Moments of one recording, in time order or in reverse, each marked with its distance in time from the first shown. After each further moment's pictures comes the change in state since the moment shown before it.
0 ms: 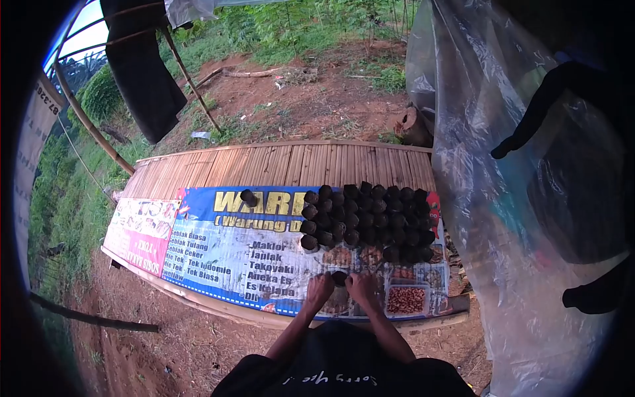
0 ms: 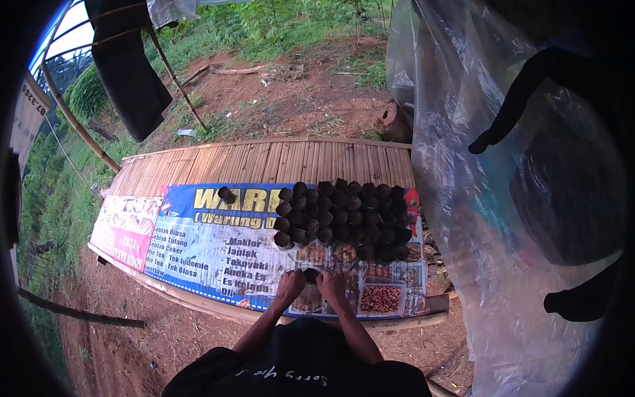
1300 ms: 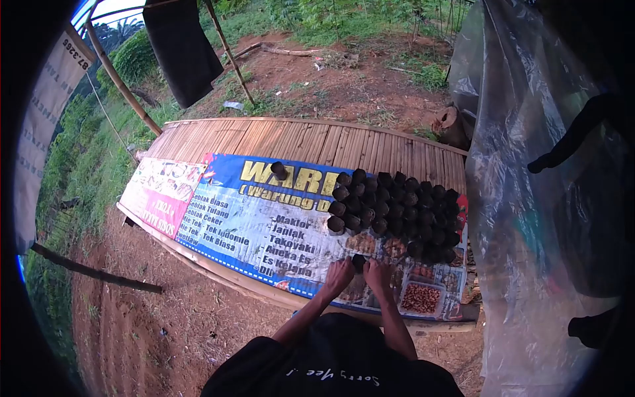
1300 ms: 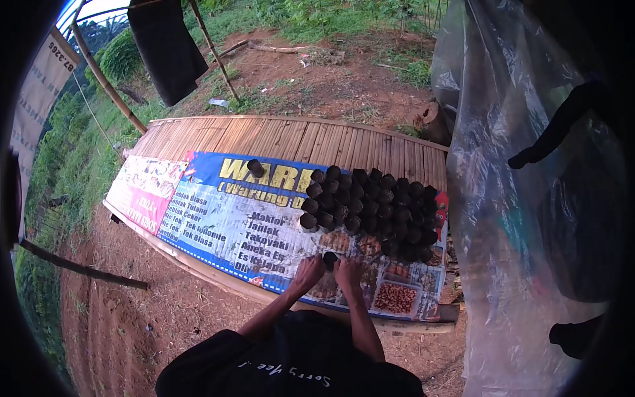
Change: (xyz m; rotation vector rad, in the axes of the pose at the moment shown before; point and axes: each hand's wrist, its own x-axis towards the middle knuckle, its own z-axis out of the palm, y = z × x) left_hand -0.005 -0.009 0.011 0.021 0.004 -0.011; right_hand 0.008 -0.006 0.016 -0.131 -0.110 0.018
